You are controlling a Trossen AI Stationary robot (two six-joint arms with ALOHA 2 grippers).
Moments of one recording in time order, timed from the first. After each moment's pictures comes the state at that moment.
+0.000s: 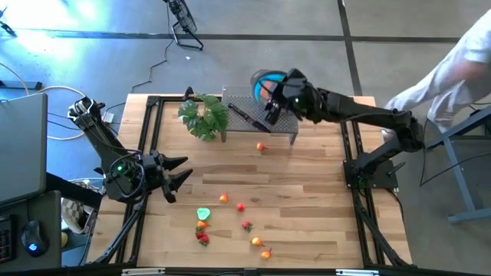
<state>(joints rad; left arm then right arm) -0.92 0.86 0.65 0.16 -1.41 -0.50 -0.25 1.48 1.50 -0.48 0.49 -0.14</state>
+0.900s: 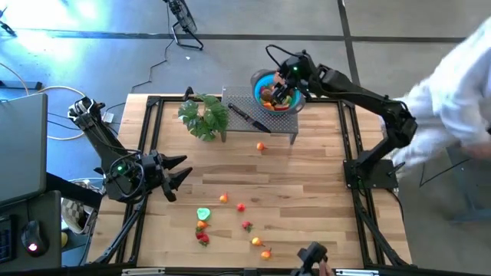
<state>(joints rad) -0.92 0.86 0.65 0.15 -1.44 -0.50 -0.61 1.58 1.50 -0.59 0.22 -0.07</state>
